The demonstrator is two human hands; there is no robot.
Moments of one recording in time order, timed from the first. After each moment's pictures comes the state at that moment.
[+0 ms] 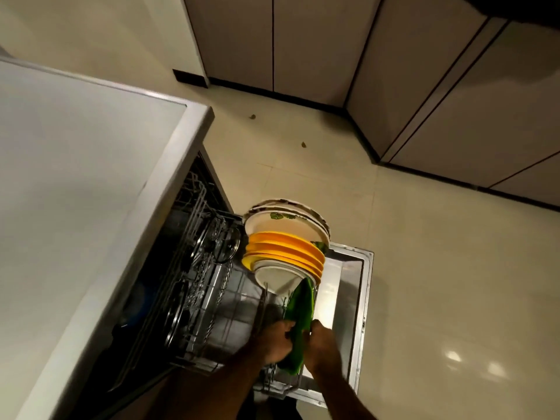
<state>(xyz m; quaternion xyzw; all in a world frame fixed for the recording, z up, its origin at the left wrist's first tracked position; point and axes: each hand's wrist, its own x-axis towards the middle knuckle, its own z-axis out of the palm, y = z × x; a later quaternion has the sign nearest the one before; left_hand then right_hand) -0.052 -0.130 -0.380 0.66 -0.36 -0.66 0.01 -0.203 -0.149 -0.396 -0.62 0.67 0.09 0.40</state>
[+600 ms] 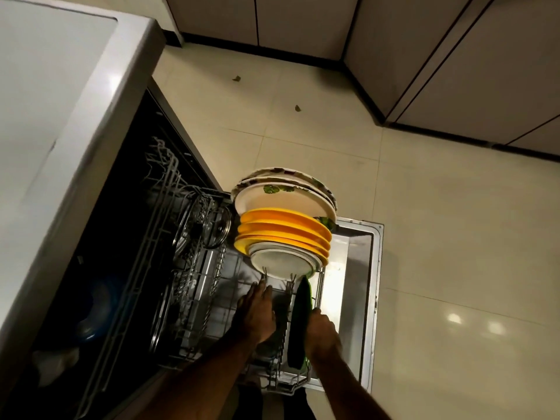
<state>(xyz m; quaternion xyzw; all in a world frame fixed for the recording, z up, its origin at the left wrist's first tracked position) -0.017 -0.143 -0.465 0.73 -0.56 -0.37 -0.11 -0.195 -0.151 -0.488 -0.65 0.64 0.21 0.36</state>
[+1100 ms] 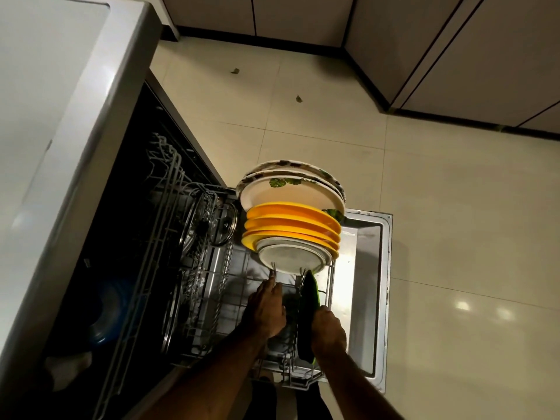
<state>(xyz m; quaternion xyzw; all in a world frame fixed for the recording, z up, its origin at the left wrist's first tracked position) -0.011 -0.143 -0.476 0.72 -0.58 -0.37 -0.10 -0.176 -0.142 -0.498 -0.57 0.69 0.21 0.38</state>
